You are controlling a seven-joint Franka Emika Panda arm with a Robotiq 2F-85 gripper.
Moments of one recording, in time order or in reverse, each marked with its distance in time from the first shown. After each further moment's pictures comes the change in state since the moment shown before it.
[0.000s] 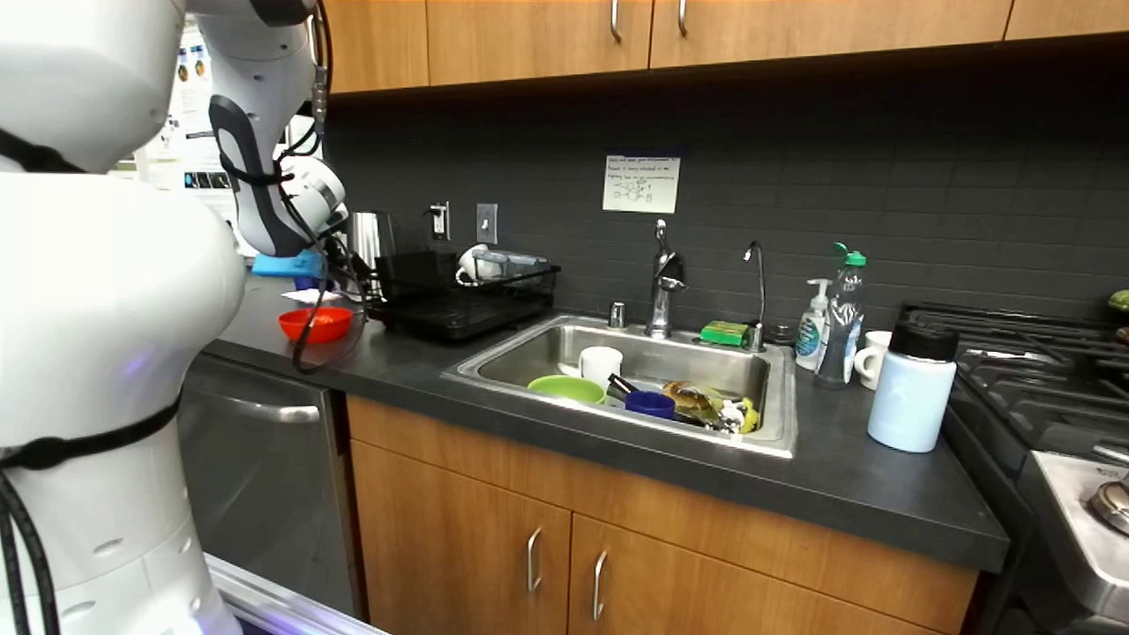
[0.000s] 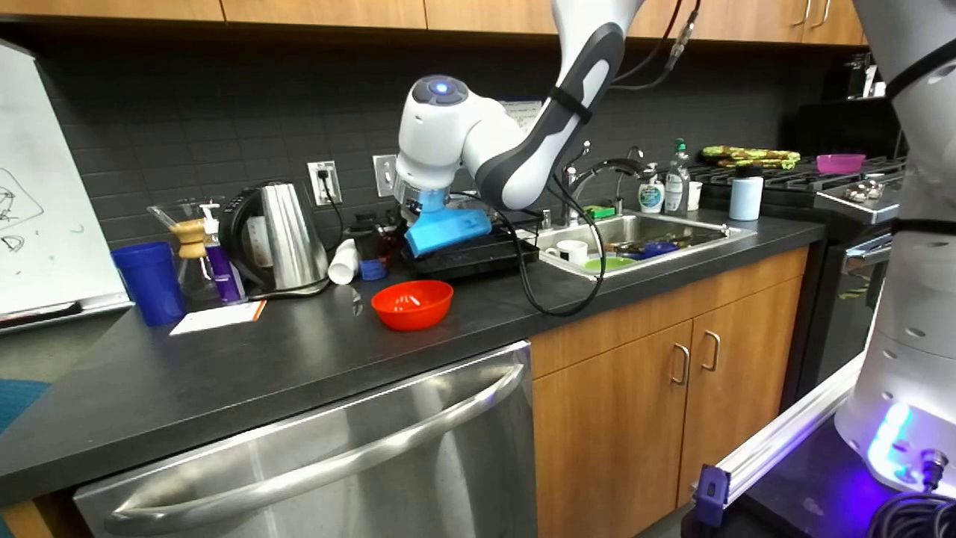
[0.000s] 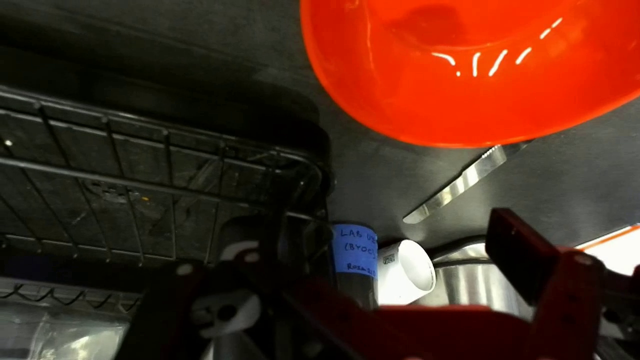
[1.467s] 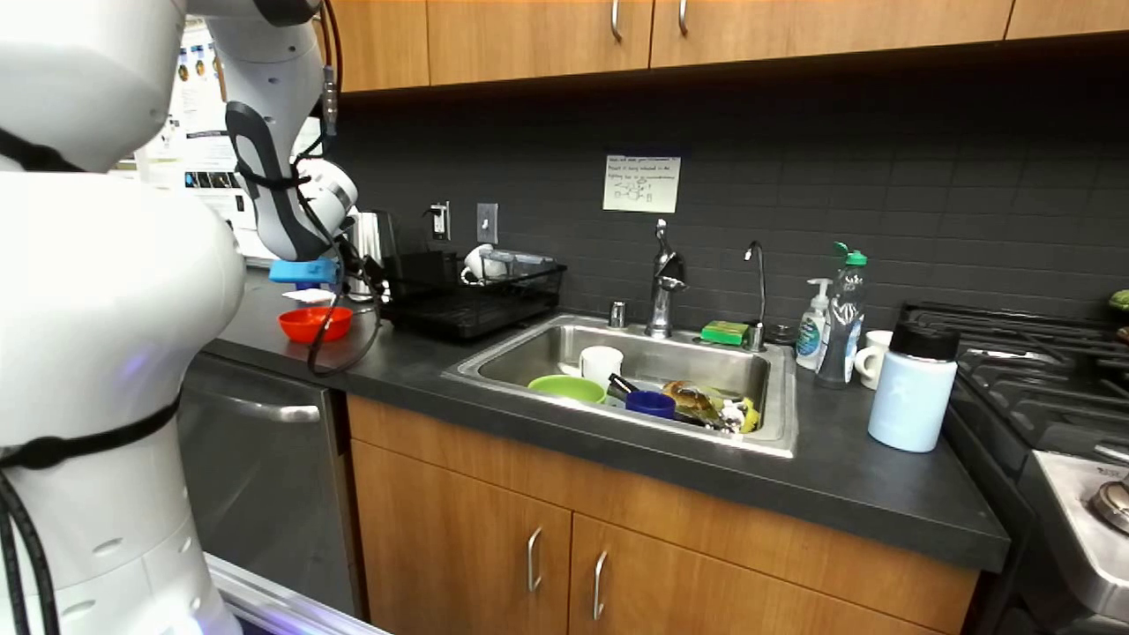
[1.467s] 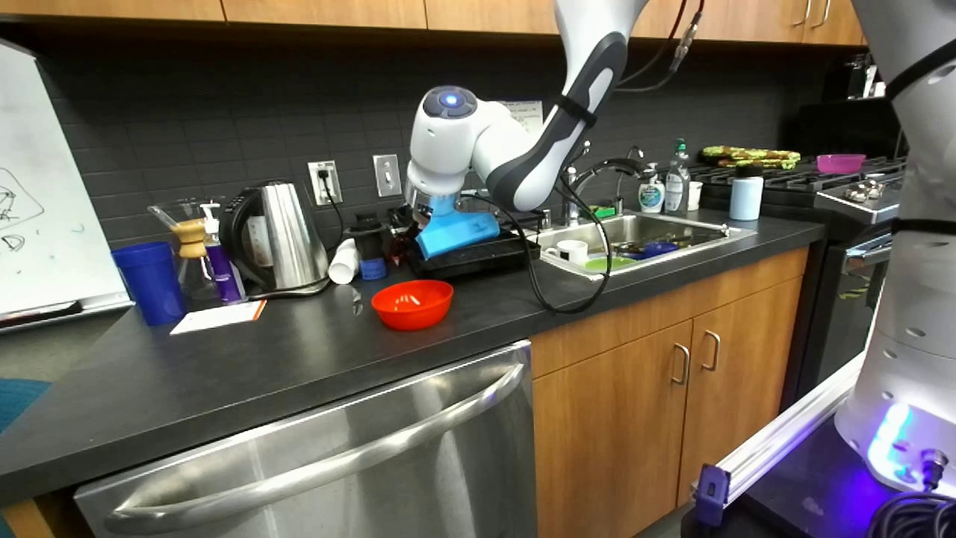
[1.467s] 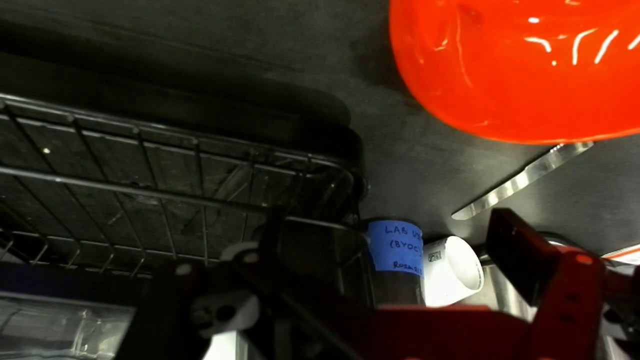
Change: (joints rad) arm 0.000 0.006 -0.043 -0.001 -0.094 -0.005 0.091
